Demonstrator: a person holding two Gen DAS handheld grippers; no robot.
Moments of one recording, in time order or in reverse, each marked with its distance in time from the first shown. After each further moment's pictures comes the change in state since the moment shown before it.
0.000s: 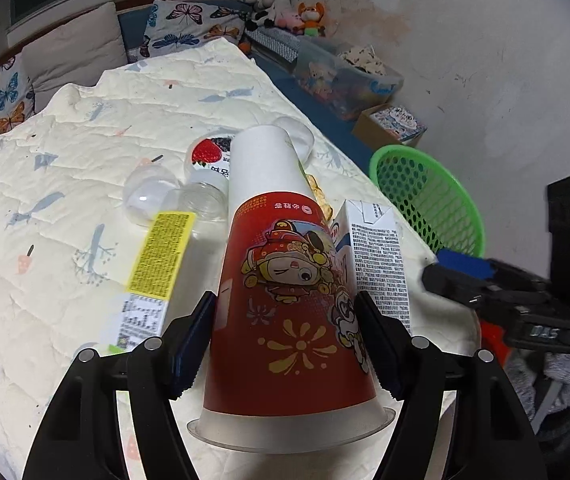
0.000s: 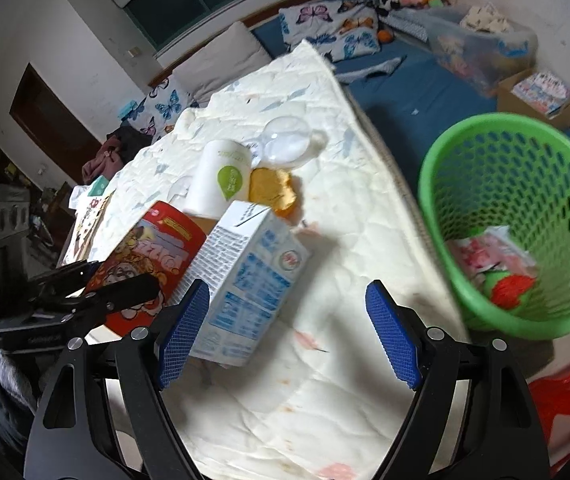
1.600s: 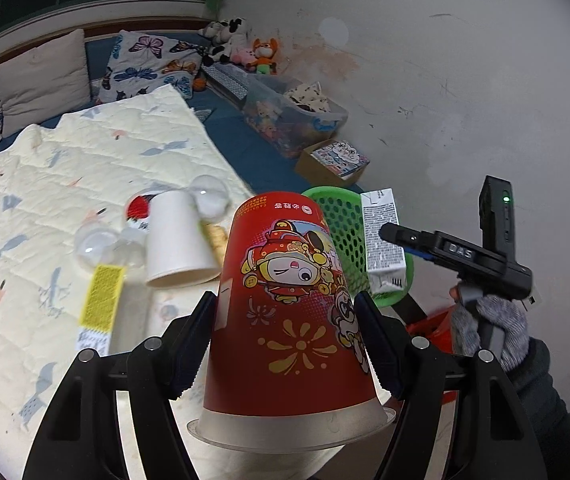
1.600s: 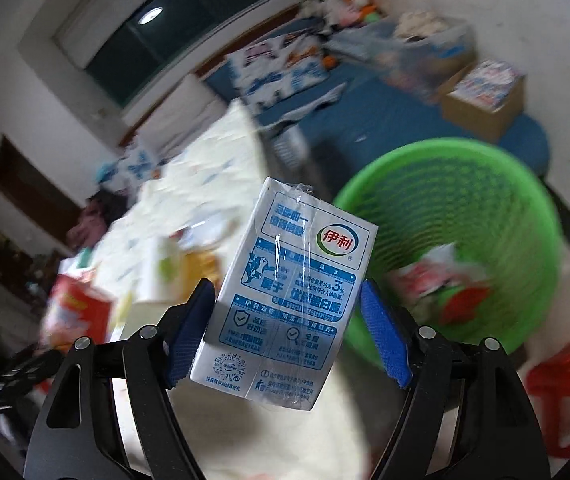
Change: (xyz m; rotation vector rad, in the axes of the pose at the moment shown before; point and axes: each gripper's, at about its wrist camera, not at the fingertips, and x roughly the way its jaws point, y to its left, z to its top) left arm -0.041 -0.056 0.019 0.037 -0.118 -0.169; right arm -0.075 -0.101 0.042 0.157 -0.172 -0.138
